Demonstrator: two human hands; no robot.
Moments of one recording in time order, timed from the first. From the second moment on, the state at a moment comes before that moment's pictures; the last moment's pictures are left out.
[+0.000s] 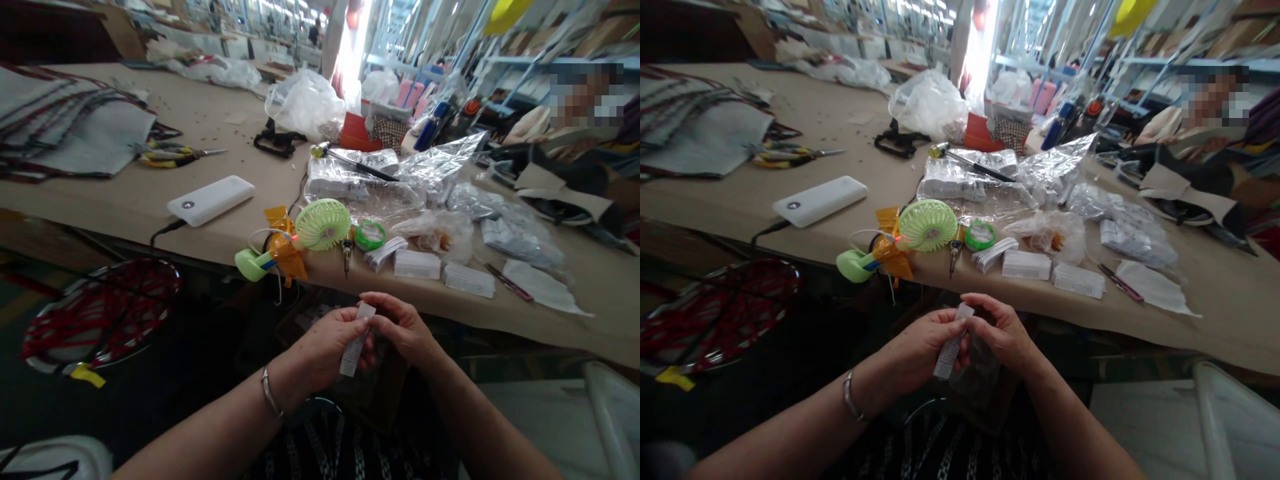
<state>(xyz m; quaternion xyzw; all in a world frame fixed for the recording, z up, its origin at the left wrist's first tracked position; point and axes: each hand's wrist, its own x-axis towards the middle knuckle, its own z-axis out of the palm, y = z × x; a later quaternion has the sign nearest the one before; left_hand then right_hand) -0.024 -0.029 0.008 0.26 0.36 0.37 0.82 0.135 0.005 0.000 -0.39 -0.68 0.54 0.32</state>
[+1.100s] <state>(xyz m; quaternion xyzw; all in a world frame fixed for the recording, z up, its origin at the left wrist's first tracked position) -0.041 -0.010 0.001 0.43 0.52 0.47 0.58 0.089 0.032 -0.001 -0.45 -0.57 0.57 0.39</state>
